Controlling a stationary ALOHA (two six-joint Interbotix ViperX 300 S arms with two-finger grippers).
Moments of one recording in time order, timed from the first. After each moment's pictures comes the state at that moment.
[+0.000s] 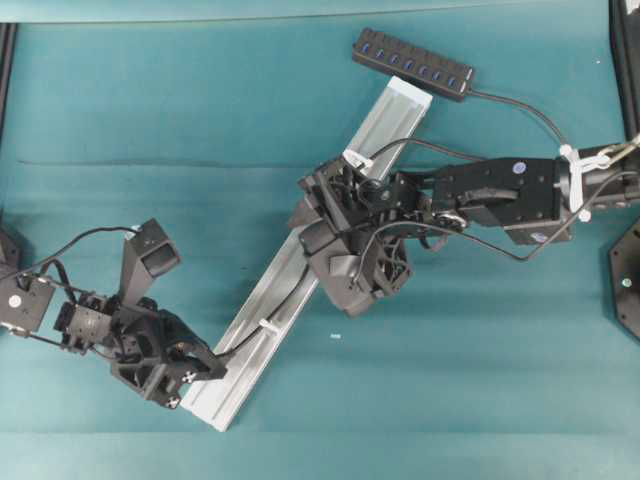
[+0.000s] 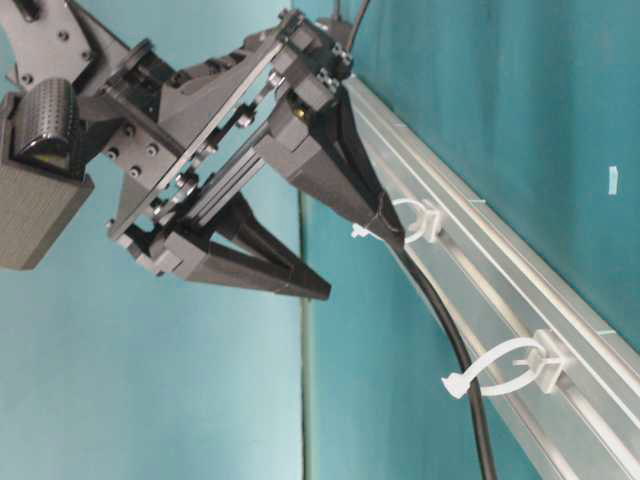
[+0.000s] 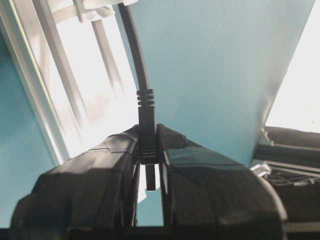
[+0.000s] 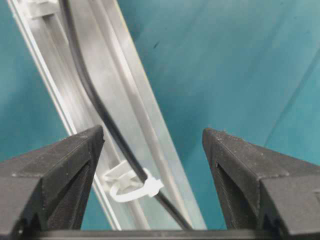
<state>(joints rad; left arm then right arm) -0.29 -0.15 0.98 0.02 -0.23 -1.12 -0.08 0.13 0.48 0.19 0.23 -0.96</state>
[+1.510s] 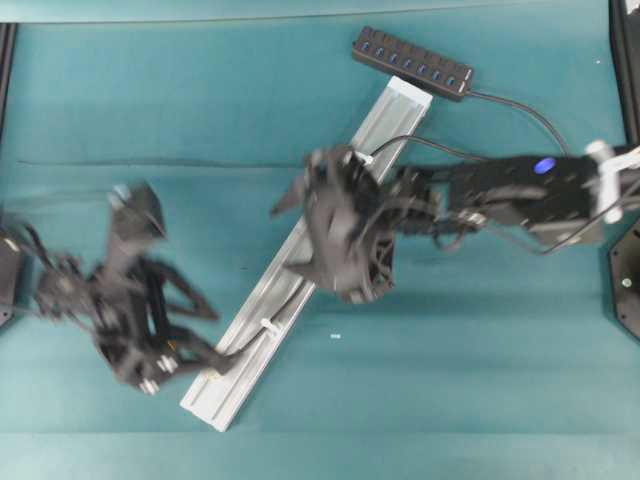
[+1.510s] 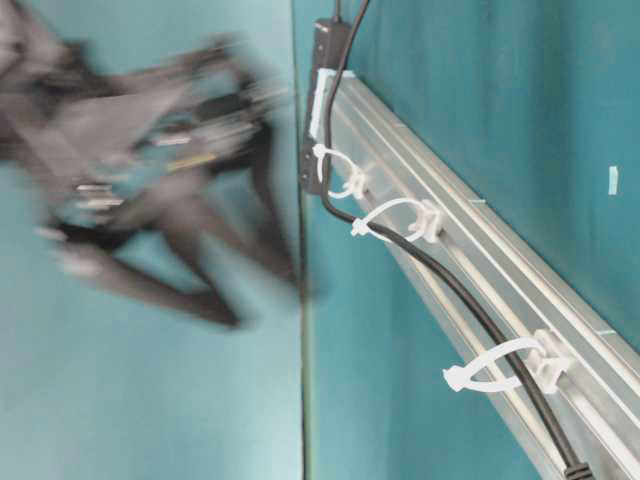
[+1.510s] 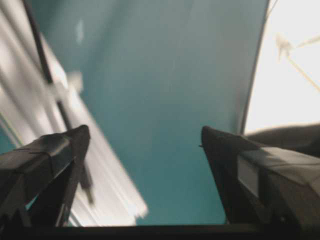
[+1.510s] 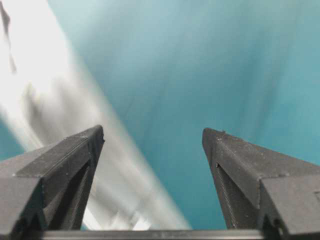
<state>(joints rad) -0.18 -0.41 0.90 0.02 -0.01 -0.75 -0.08 0.01 0.45 0.19 0.12 -0.57</state>
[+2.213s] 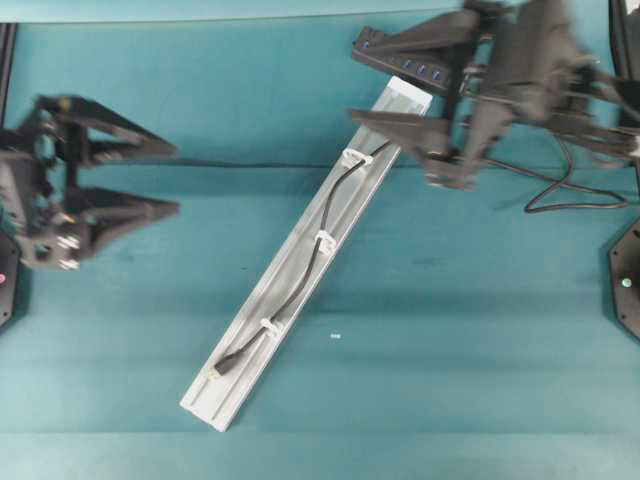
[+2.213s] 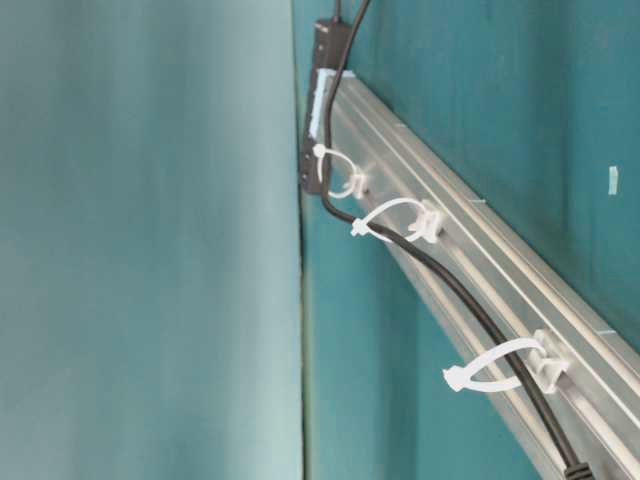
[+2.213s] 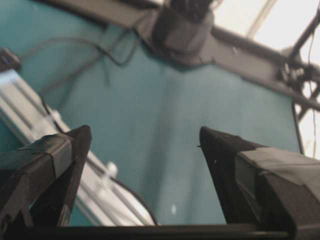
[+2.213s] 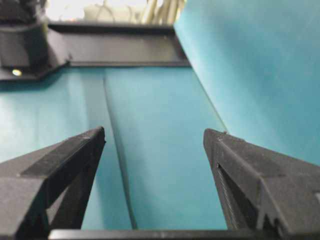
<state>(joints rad) 0.11 -0.81 0.91 0.02 -0.01 -0.31 -0.27 -0.45 0.74 0.19 -0.15 -0.34</state>
